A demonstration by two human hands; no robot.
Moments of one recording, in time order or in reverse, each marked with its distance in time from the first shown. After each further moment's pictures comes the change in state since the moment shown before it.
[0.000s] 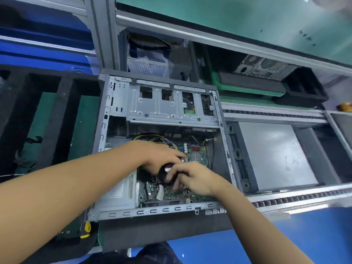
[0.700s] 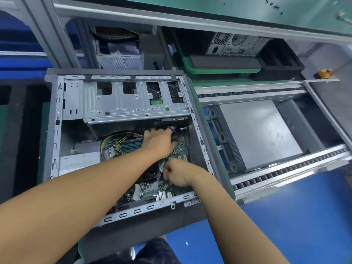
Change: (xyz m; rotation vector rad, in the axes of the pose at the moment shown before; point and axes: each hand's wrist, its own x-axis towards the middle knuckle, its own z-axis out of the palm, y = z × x) left_hand 0.115 0.026 0.016 -0.159 0.466 -0.556; right_hand 0.009 0.040 0.000 -0.178 -0.016 0.296
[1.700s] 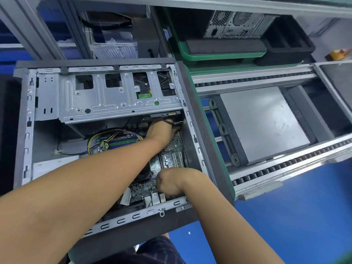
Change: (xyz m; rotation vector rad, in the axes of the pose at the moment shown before) left_hand 0.049 0.021 0.019 -0.279 0.159 -0.077; right_hand 0.010 0.006 0.006 -0.209 -0.271 0.002
